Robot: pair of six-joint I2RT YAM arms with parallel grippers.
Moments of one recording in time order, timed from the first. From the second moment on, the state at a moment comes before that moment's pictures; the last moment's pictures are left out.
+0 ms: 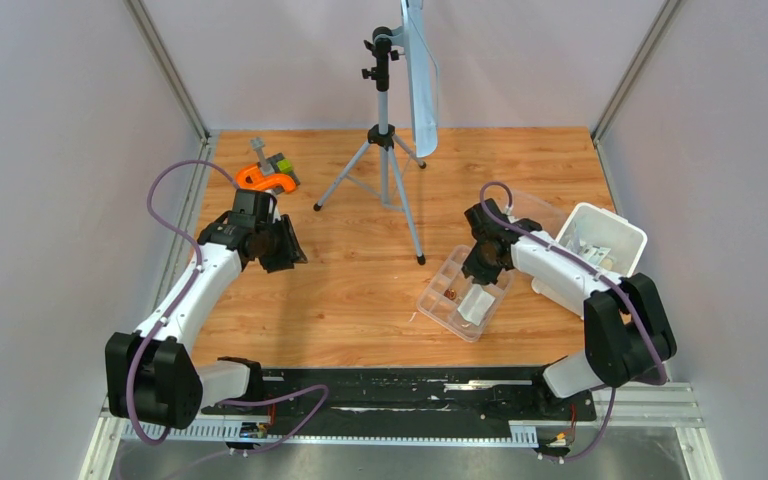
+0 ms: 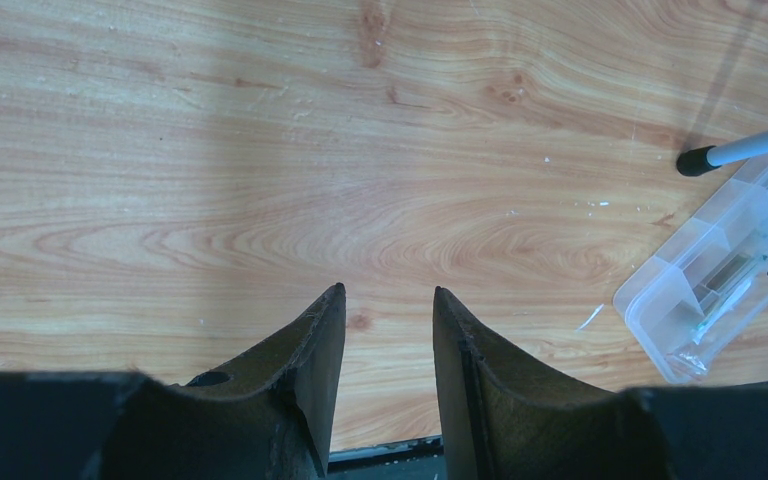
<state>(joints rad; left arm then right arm) -0.17 1.22 0.92 -0.71 0.15 -0.52 0.45 1.48 0.95 -0.70 0.15 1.01</state>
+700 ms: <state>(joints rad) -0.17 1.22 0.92 -0.71 0.15 -0.52 0.46 1.53 0.93 -0.70 0.14 1.03</state>
